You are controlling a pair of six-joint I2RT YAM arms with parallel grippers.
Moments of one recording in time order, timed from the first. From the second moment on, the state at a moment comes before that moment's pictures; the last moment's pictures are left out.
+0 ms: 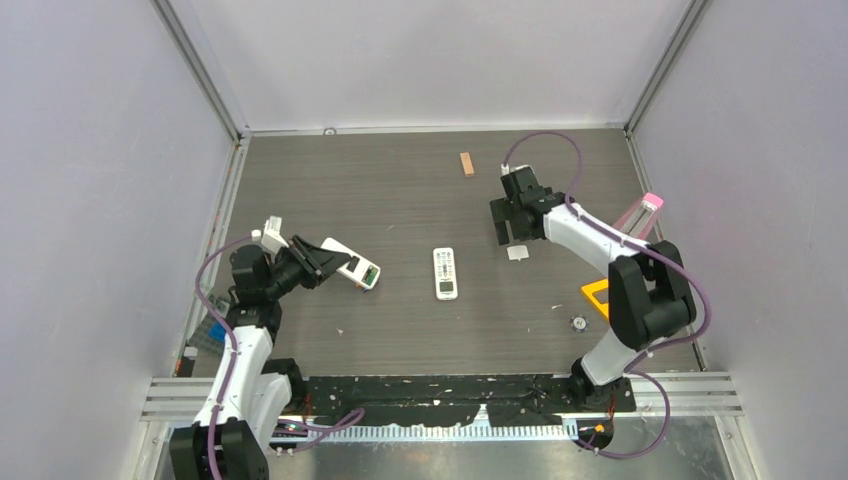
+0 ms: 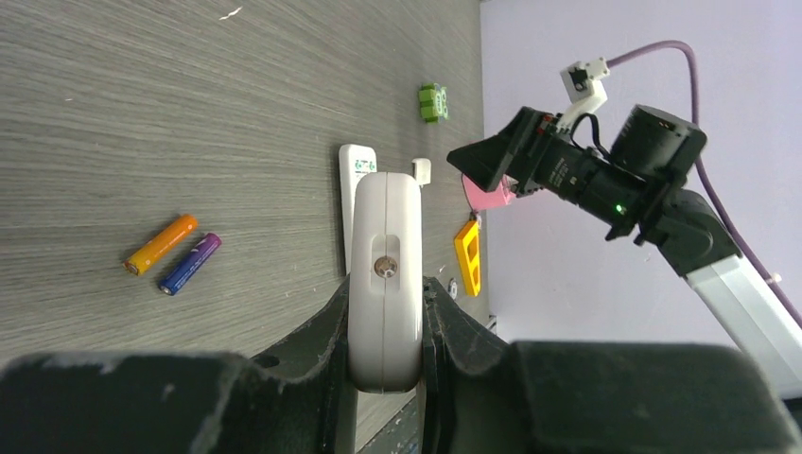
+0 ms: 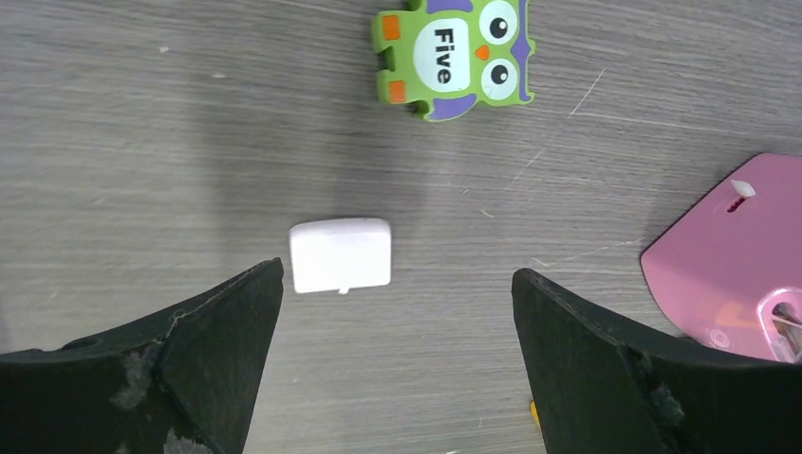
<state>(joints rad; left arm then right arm) 0.13 0.78 0.34 0.10 0.77 -0.94 0.41 1.60 1.09 -0.49 0.34 0.10</state>
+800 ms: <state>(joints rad) 0.13 0.78 0.34 0.08 0.76 -0.92 0.30 1.82 1.16 -0.55 0.21 0.22</state>
